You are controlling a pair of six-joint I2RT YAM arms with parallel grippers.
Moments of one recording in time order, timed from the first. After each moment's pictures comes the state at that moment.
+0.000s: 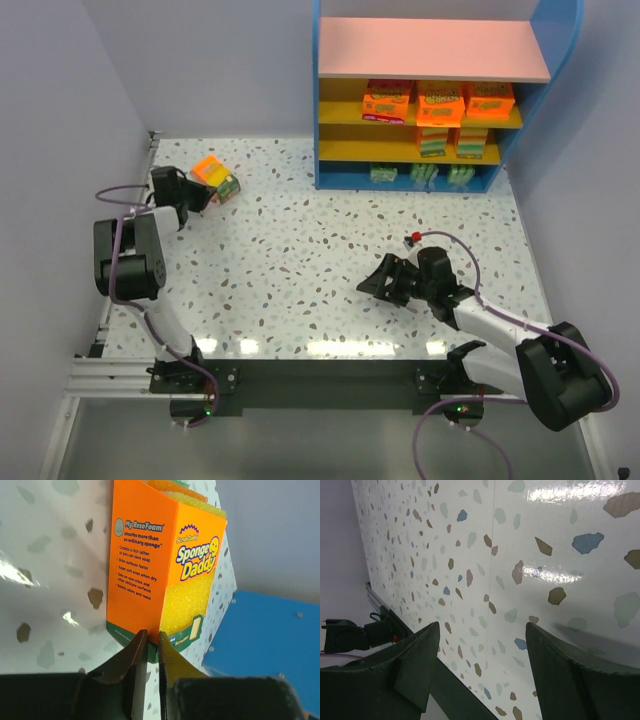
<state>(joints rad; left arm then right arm) 0.18 1.88 1.04 0.25 0.19 -1.10 0.42 1.12 0.29 0.17 -0.44 0.84</state>
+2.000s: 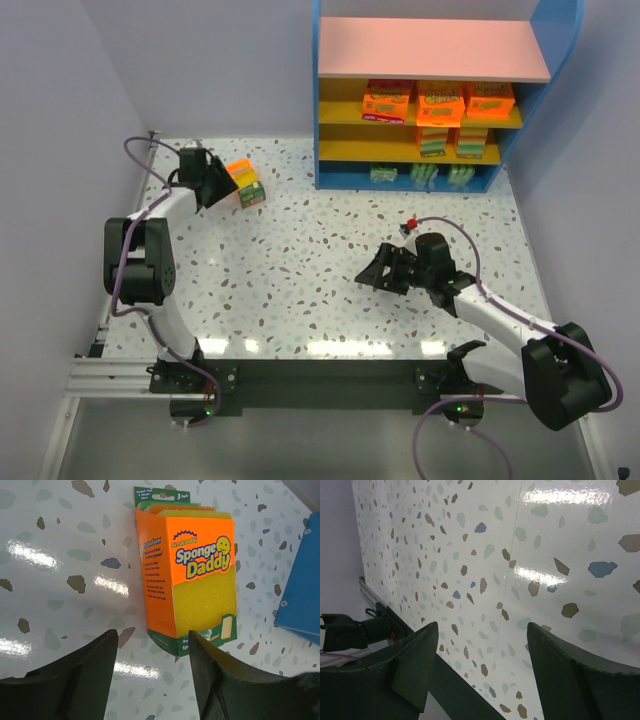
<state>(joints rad) 0.00 1.81 1.23 -0.13 0.02 -0.58 0.42 1.12 0.44 0.01 -0.44 0.75</state>
